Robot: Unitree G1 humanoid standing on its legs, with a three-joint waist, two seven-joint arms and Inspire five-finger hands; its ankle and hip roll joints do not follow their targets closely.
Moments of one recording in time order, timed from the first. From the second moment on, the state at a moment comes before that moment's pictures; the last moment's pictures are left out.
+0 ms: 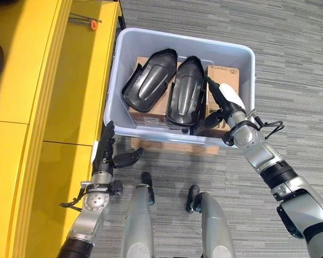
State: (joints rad) left arm -0.05 0.46 -0.12 0.11 -0.31 -0.12 0.28; right arm -0.84 -0.51 0.49 0.49 -0.21 0.11 -0.12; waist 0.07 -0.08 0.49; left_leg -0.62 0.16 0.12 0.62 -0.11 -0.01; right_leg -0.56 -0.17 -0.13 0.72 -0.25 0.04
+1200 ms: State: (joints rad) left arm -0.03 0.45 -0.15 0.19 -0.31 -0.06 0.33; right arm -0.92 -0.37 0.54 0.63 -0.27 0.15 -0.19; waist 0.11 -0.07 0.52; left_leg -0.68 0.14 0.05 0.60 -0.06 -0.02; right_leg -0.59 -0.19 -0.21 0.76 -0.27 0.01
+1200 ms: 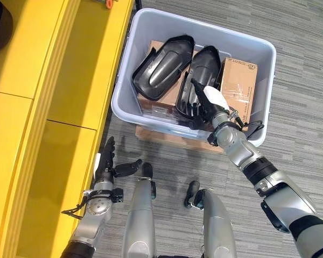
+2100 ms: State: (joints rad) left arm -0.06 0.45 -0.17 0.19 -0.31 -0.07 0.35; right arm -1.00 -0.36 0.54 0.72 -0.27 0.16 -0.25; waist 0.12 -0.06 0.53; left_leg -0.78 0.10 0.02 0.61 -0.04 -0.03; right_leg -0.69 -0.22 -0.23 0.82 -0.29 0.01
